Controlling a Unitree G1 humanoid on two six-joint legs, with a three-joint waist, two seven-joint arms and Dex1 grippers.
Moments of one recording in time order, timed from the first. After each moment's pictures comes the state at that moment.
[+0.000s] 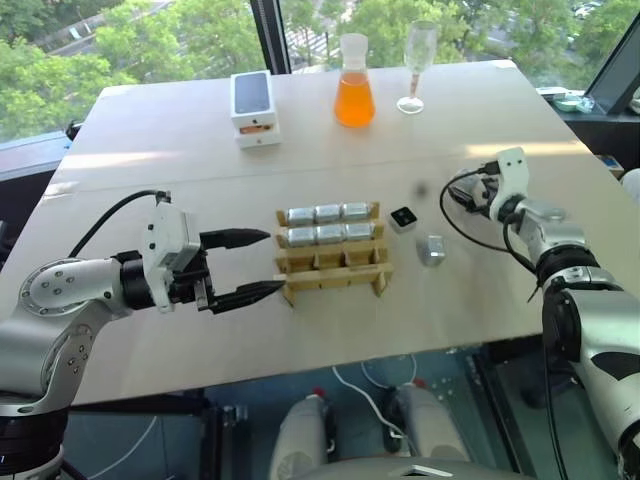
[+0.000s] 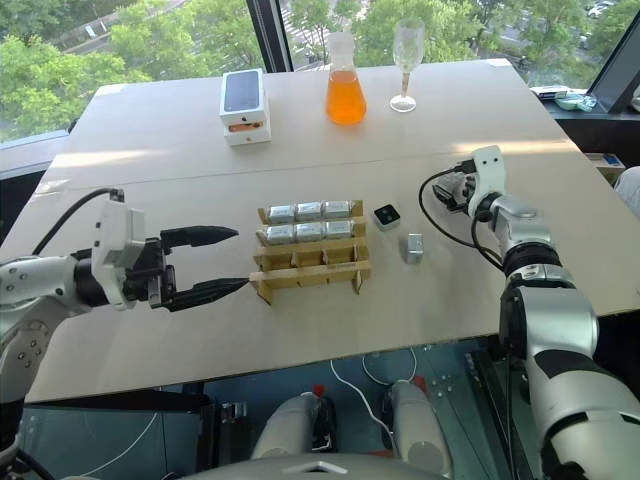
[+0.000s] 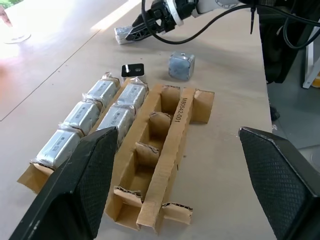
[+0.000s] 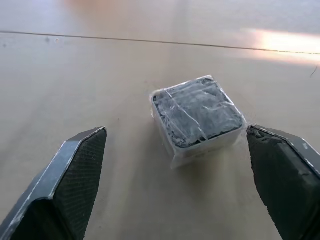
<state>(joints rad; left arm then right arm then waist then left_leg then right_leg) -0.05 0.93 0.32 -0.42 -0.68 0.45 -1.11 -1.03 -0.43 -0.15 1.24 0.09 0.03 0.56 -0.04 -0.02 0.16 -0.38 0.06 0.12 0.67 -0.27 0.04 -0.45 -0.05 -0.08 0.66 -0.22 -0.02</state>
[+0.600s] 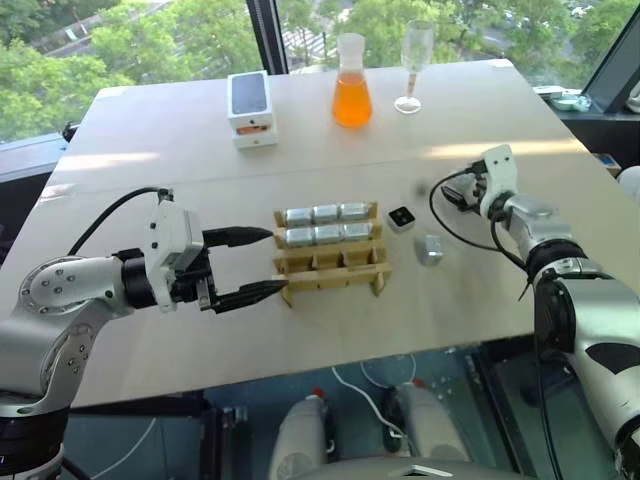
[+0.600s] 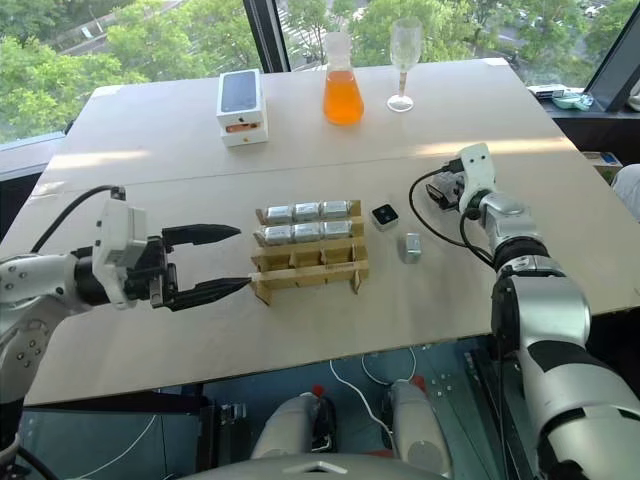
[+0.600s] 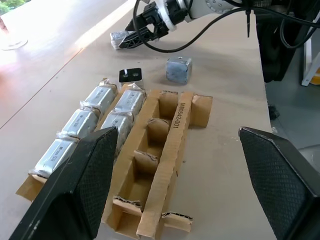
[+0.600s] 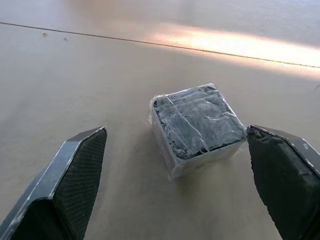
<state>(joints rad) -0.04 0.93 0.34 -0.46 -0.68 0.47 -1.09 -1.11 -0.39 -0.14 1.35 0.02 -0.05 0.51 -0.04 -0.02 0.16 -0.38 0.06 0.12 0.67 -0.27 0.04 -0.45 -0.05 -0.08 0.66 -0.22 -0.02</state>
